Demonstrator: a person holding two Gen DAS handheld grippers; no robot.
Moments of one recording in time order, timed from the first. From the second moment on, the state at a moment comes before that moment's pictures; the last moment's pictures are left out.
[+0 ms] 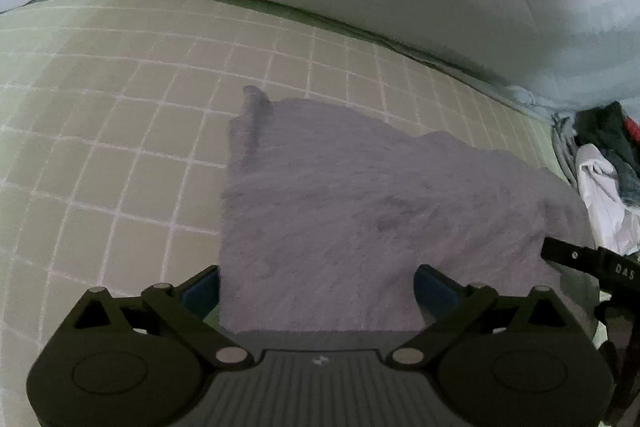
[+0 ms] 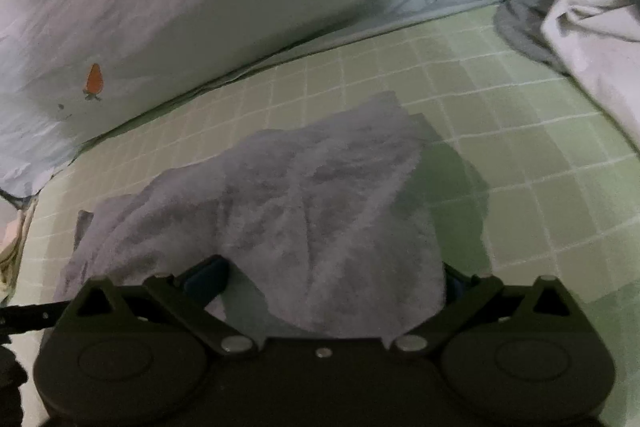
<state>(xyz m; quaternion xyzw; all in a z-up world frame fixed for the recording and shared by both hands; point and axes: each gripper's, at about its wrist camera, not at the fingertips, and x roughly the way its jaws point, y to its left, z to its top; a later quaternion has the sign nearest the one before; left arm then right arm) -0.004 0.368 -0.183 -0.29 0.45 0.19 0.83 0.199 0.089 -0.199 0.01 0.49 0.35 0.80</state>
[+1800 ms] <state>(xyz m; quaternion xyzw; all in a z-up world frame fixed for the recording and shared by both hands) -0.191 0.234 -0.091 -0.28 0.39 0.23 0.84 -0.024 0.034 -0.109 0.09 0.45 0.51 0.73</state>
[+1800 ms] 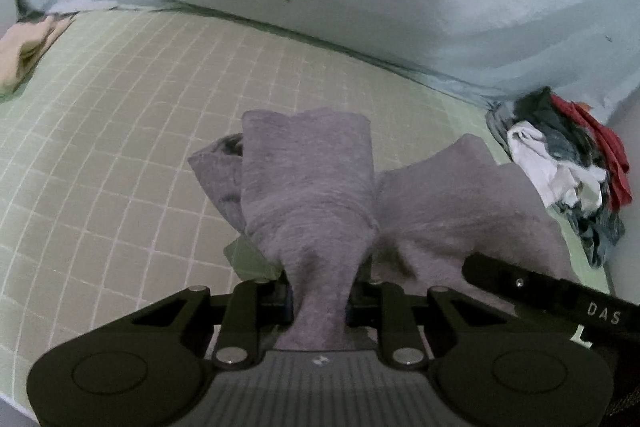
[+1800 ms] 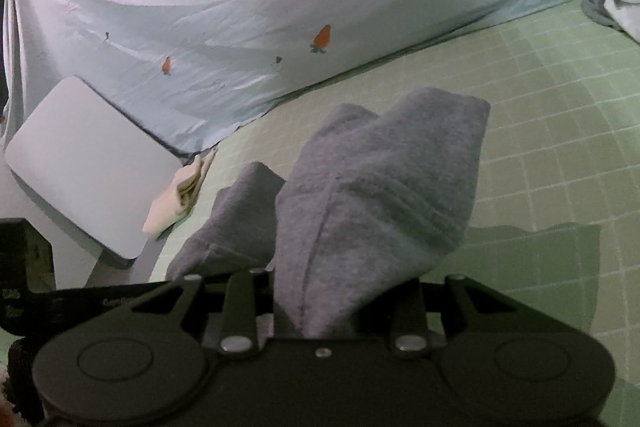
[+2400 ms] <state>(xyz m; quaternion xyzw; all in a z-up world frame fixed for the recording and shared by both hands) -0.304 0.415 -0.071 -0.38 0.30 0.34 0.81 -0.071 0.270 -0.082 0.01 0.44 0.62 0.65</state>
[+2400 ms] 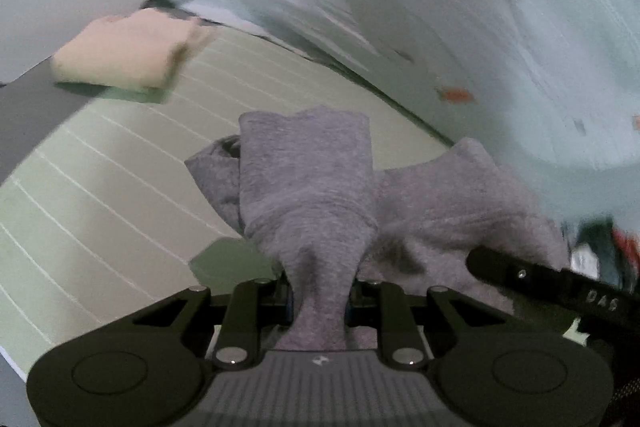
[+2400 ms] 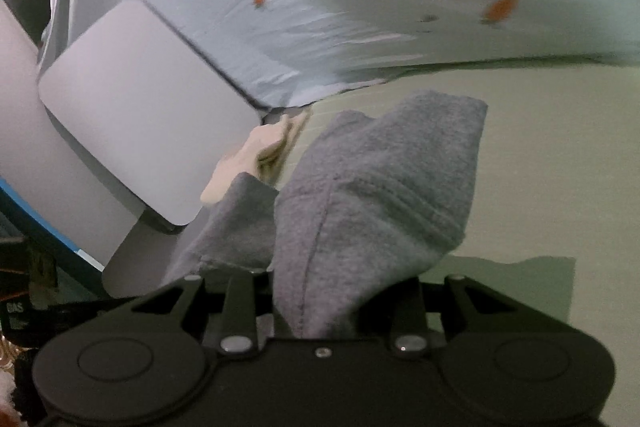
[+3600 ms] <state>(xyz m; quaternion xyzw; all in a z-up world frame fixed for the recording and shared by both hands) -0.423 0.725 -0.132 -0.39 0.22 0.55 0.71 -0.080 0.770 -0.102 -0.18 0.35 0.61 0.69</state>
